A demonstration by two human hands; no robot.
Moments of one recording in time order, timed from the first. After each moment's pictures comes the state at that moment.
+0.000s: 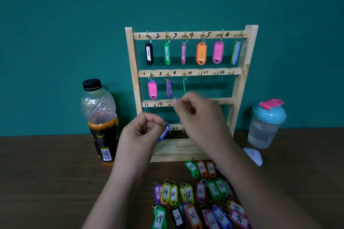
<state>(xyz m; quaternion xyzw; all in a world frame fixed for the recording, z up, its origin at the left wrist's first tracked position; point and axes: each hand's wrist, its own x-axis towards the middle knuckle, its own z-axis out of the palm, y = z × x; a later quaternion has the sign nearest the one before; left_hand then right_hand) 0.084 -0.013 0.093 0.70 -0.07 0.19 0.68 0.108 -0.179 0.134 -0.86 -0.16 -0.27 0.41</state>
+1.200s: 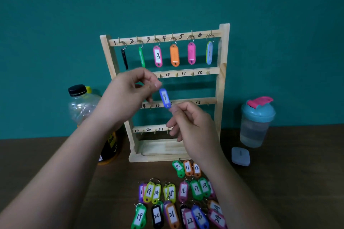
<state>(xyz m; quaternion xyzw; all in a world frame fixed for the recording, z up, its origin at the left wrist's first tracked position) 0.117 -0.041 0.195 0.85 -0.15 0.22 0.44 0.100 -0.217 0.106 -0.71 -0.16 -0.15 0.67</state>
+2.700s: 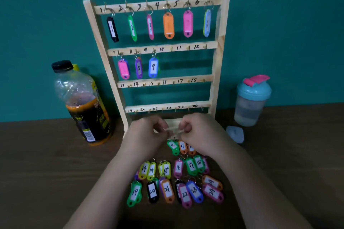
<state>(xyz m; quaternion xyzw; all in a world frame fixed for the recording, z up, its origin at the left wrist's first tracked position) 0.108 -0.062 0.044 0.94 -0.05 0.13 0.30 0.112 -0.254 0.055 -0.95 -0.13 -0.05 0.28</state>
